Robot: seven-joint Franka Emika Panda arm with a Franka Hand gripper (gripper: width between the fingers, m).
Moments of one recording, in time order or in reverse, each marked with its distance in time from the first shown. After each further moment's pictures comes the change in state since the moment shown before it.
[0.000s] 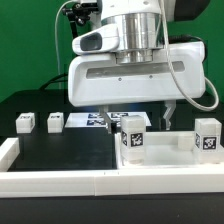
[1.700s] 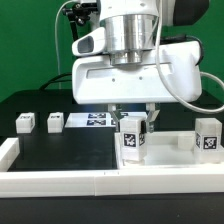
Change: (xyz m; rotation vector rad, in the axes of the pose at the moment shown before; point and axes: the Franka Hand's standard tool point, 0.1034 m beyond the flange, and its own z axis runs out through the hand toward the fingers) arm -0.001 0.001 0.001 -0.002 0.046 0.706
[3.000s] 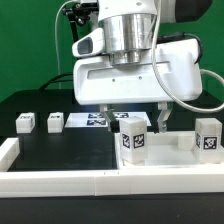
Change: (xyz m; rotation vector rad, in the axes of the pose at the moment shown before) arm 0.001 -0.005 -0.002 0.015 -0.038 -0.157
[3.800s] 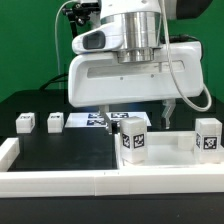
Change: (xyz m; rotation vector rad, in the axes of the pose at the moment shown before) arm -0.001 -0.001 0.000 -0.028 -0.017 -0.670
